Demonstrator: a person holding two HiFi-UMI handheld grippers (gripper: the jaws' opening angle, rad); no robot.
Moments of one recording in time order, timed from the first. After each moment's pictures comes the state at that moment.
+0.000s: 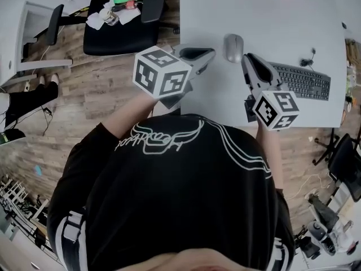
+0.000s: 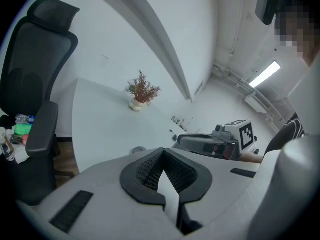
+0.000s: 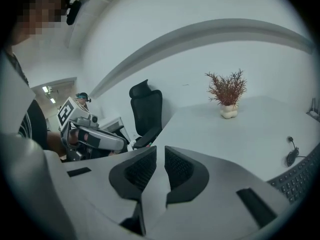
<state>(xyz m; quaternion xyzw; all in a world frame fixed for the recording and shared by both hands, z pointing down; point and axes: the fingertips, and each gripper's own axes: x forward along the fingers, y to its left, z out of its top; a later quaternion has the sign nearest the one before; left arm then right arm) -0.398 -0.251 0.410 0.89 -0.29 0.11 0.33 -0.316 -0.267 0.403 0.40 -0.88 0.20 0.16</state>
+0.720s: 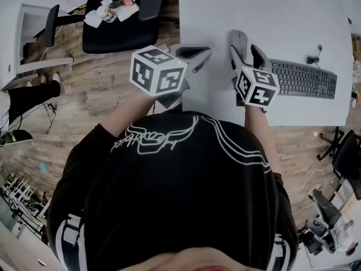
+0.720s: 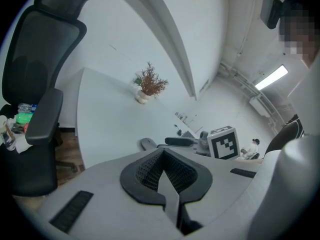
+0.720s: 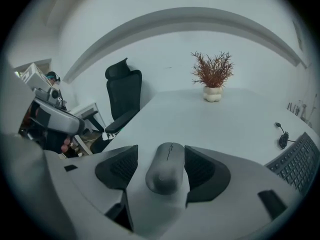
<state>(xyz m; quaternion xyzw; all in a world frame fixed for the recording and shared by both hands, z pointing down) -0.408 -0.256 0.442 0.87 -0.29 0.12 0.37 -0.316 -0.305 0.496 0.49 -0.81 0.21 0.24</state>
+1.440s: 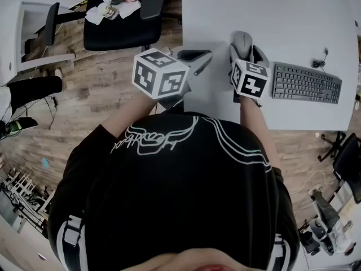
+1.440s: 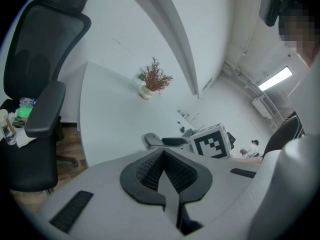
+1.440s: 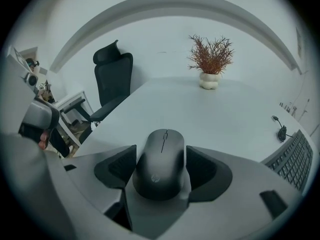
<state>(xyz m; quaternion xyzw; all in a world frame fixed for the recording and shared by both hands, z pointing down) -0.411 -0.259 0.463 0.86 -0.29 0.14 0.39 -0.316 -0.320 0.544 0.52 -0.76 0.24 0.31</state>
